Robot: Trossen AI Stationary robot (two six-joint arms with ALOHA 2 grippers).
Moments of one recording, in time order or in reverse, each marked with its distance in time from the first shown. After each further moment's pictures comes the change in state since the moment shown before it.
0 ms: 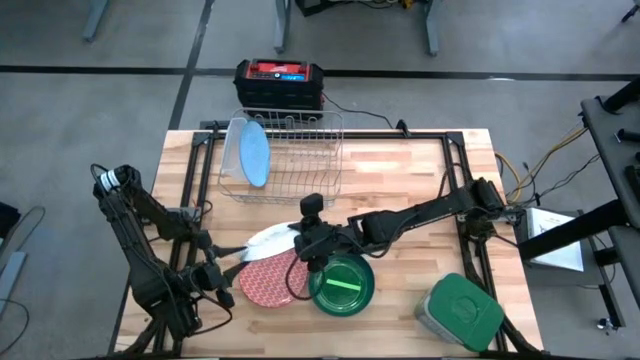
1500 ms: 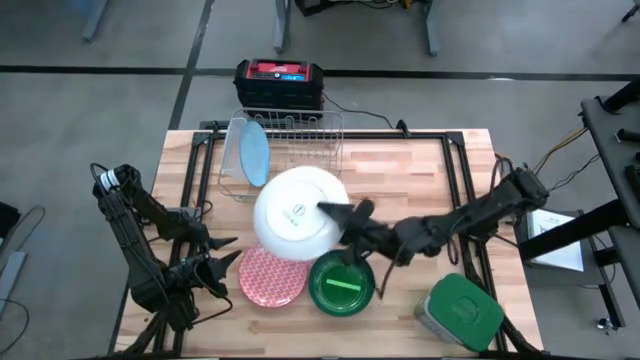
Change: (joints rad) left arm -0.004 -0.003 -0.008 -0.242 0.163 -0.045; right arm 0.142 -0.353 -0.394 0.850 0.347 -1.262
